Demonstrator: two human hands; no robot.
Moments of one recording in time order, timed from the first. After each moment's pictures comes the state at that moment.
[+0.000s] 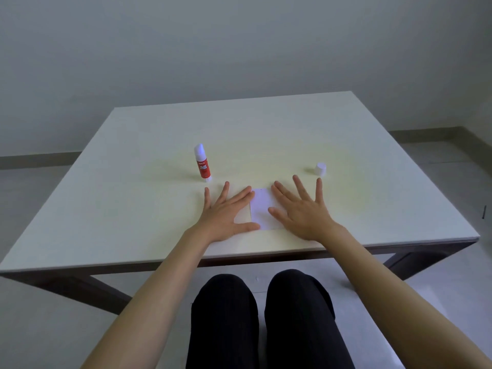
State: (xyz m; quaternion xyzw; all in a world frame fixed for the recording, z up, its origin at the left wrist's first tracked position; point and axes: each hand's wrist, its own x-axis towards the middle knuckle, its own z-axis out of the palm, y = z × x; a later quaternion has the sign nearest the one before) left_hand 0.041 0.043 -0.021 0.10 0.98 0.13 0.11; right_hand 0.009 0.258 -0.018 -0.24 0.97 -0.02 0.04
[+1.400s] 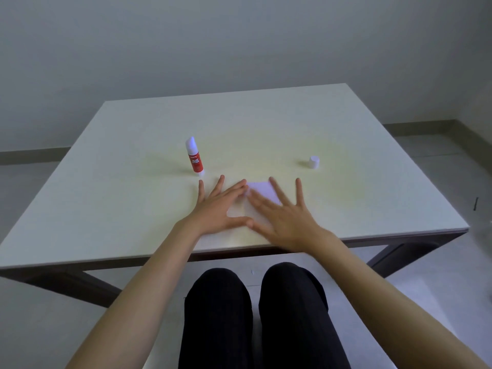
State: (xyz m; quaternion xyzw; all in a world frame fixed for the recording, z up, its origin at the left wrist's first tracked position) left_hand 0.036 0.040 -0.025 0.12 0.97 0.17 0.10; right_hand 0.039 0.245 -0.019 -0.33 0.94 -0.03 0.00
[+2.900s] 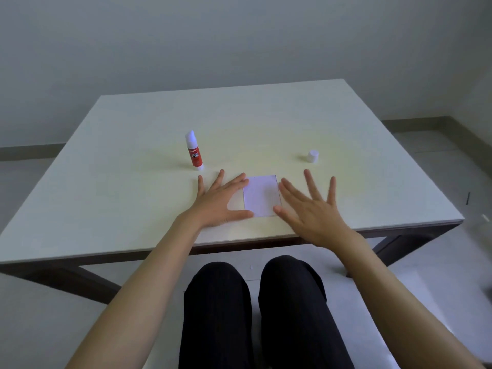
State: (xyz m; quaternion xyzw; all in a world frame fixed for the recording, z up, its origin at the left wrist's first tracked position) left_hand 0.034 0.039 -0.027 0.11 0.97 0.18 0.10; right_hand 0.053 0.281 -0.008 -0.23 0.97 -0.05 0.01
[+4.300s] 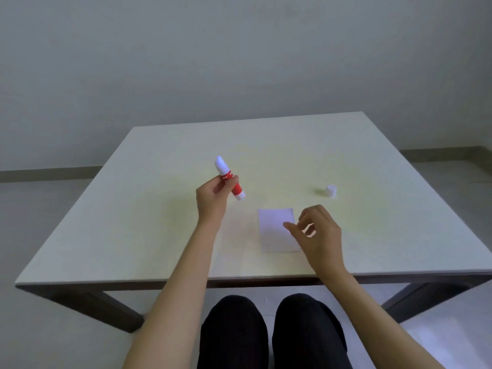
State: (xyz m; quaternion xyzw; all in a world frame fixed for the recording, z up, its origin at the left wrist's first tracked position) left_hand 0.004 0.037 0.015 -0.17 0.73 0.63 -0.21; right_hand 0.041 0.250 -0.007 -0.14 0.84 -0.48 -0.19
